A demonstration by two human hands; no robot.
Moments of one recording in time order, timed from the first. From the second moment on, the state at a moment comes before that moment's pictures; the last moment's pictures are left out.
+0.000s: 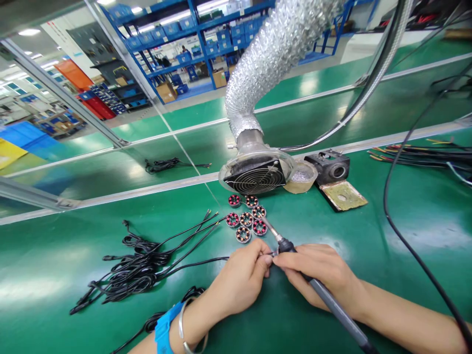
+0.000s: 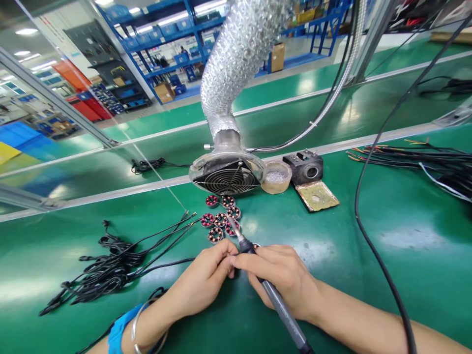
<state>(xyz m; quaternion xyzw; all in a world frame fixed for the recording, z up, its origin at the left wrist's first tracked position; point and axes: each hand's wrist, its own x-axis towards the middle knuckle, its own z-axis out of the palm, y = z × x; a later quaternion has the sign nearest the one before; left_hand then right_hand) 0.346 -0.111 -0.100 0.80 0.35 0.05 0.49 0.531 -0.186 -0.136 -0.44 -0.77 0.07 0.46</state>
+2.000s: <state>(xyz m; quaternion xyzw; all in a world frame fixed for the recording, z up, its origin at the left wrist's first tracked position) 0.358 -0.118 -0.121 0.62 0.45 0.09 0.63 0.558 -0.210 -0.099 -0.48 -0.67 0.23 0.52</state>
